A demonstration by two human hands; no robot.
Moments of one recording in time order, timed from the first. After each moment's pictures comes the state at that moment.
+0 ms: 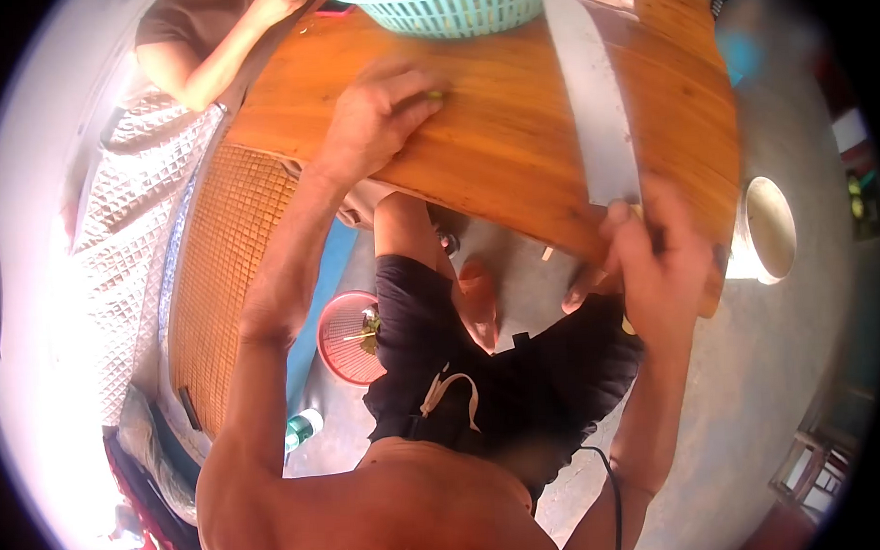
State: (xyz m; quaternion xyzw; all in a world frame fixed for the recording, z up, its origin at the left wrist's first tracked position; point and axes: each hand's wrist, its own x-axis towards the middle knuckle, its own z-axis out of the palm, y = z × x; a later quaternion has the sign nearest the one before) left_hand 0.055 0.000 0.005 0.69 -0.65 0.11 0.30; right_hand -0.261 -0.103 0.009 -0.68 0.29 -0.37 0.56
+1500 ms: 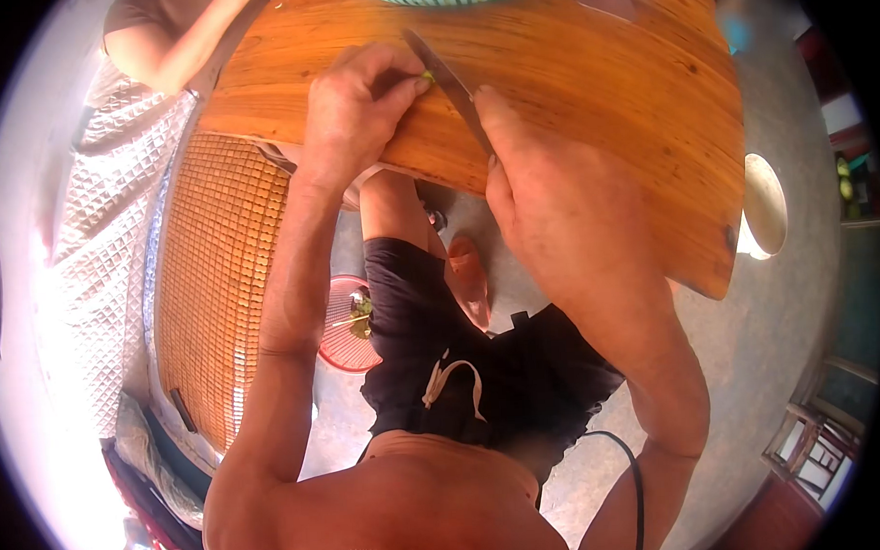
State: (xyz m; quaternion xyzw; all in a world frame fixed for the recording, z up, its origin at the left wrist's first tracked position) left_hand 0.033 0.012 0.002 0.72 -0.56 0.09 0.41; right_hand -0.183 -0.066 0.051 -0.93 0.22 -0.20 0.20
